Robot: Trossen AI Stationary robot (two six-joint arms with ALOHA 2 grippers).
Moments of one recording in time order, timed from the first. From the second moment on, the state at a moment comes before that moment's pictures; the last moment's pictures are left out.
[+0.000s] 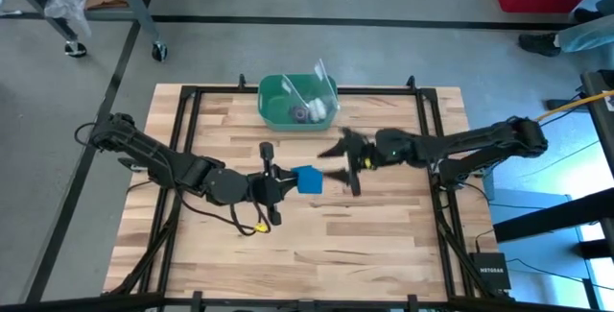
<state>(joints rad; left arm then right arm) -0.45 1.43 1.32 -0.12 -0.75 0.40 0.07 1.25 0.82 0.29 -0.07 0.17</state>
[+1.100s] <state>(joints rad) -0.44 1.43 1.32 -0.12 -0.74 0.38 0.22 1.39 0.82 0.54 0.23 -0.21</state>
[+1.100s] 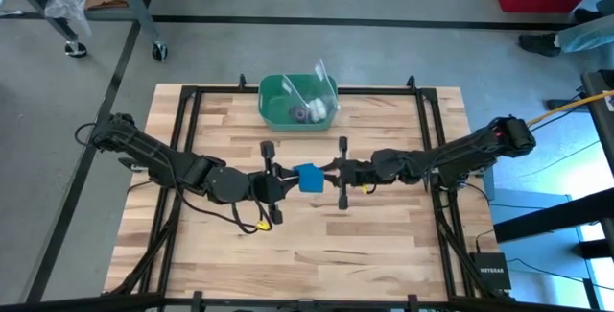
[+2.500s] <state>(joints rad) -0.47 1.43 1.32 -0.01 -0.76 0.44 0.22 1.25 0.82 0.20 0.24 -0.11</state>
